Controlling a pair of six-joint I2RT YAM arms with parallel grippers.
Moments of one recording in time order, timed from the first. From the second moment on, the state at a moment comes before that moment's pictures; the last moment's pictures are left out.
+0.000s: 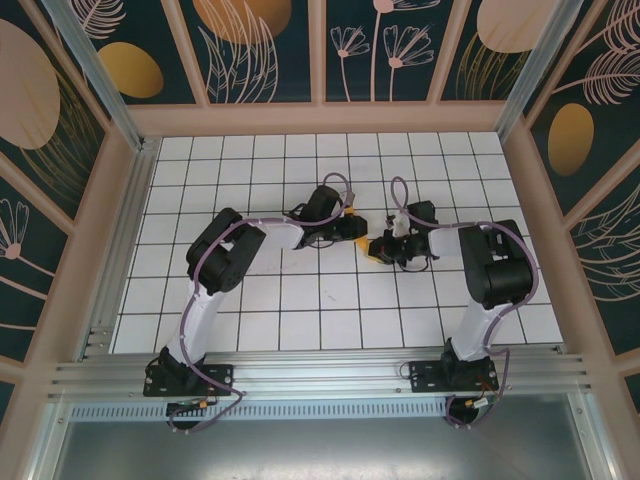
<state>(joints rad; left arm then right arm) -0.69 2.25 1.40 0.22 0.47 -0.77 0.21 1.80 0.78 -0.07 -0.76 0.52</state>
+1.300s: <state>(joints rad) -0.73 2.24 1.37 0.20 0.42 -0.90 0.20 1.81 0.78 -0.07 -0.76 0.55</state>
